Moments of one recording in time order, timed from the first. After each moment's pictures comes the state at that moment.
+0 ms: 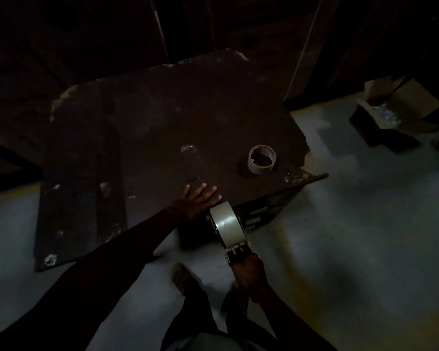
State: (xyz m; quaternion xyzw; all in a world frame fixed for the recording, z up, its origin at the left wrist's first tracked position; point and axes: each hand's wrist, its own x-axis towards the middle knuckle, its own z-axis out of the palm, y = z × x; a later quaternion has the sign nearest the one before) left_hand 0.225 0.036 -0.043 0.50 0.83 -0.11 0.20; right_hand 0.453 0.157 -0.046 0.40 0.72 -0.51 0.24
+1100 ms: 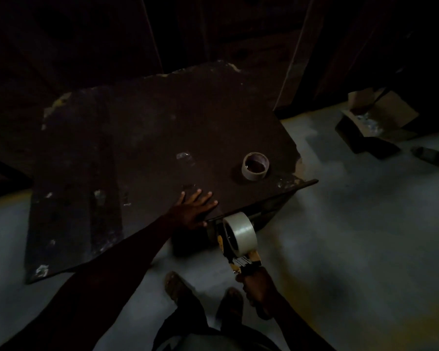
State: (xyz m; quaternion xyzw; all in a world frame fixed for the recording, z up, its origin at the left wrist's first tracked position) left_hand 0.217 0.034 -0.053 0.48 0.84 -0.04 0.24; right_hand 0.478 0.181 -0.051 0.43 0.66 -0.57 0.24
